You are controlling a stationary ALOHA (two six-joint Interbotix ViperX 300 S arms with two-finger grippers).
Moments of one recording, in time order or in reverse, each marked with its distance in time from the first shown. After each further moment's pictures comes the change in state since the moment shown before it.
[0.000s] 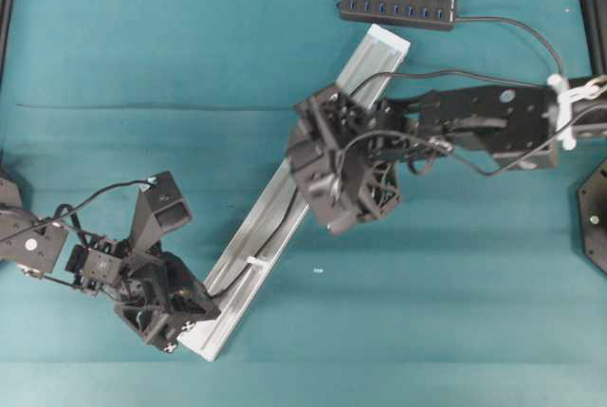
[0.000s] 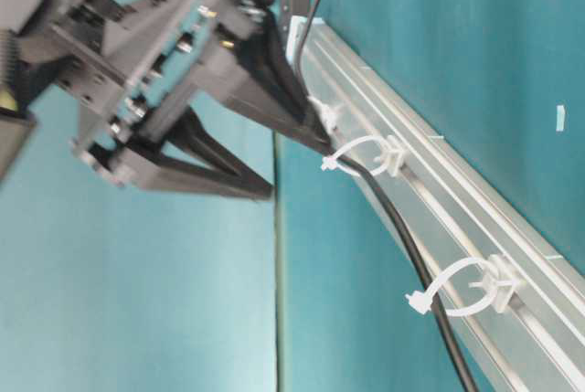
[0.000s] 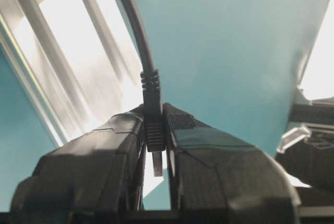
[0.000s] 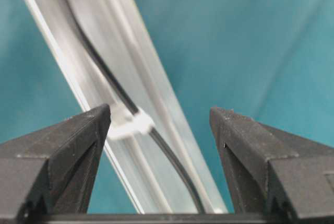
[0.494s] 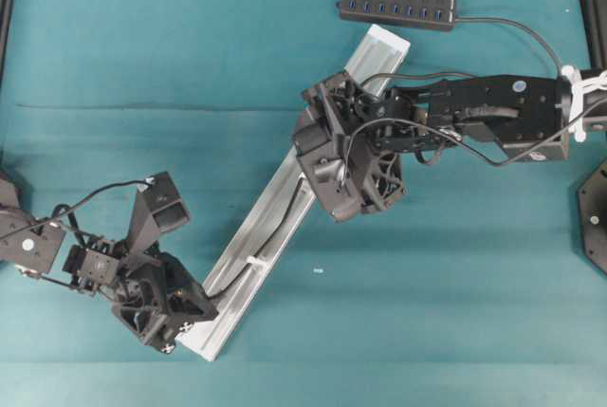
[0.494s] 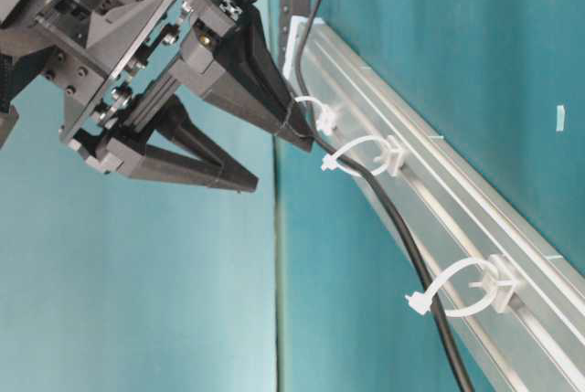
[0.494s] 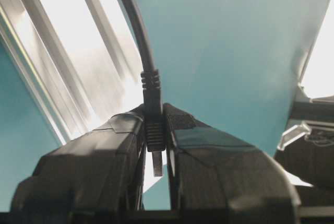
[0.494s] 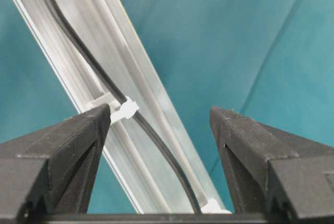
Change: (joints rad) left arm 0.000 -0.006 0.002 -0.002 0.008 0.000; right arm -0.011 -0.009 0.008 0.000 -0.003 0.006
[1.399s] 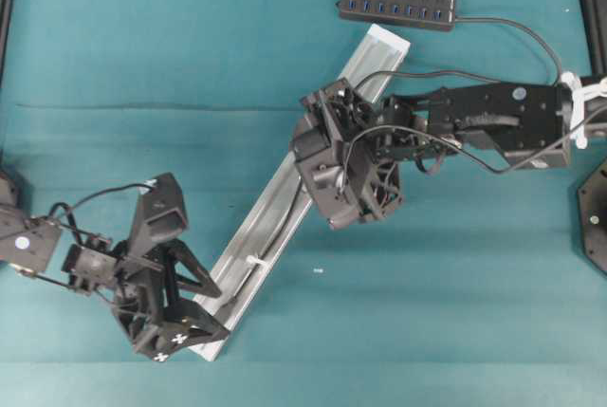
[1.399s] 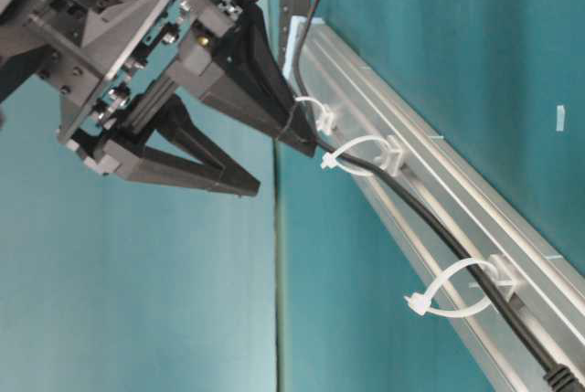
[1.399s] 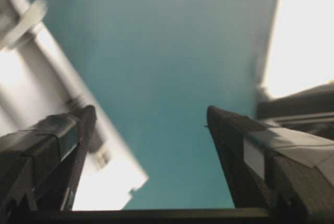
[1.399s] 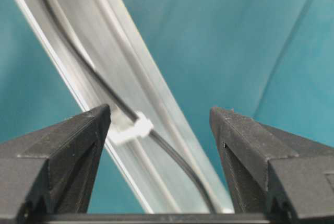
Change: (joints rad) left arm 0.012 -0.094 -0.029 0.002 -0.032 0.207; right arm 0.032 -0.017 -0.003 0.000 -0.025 0.129
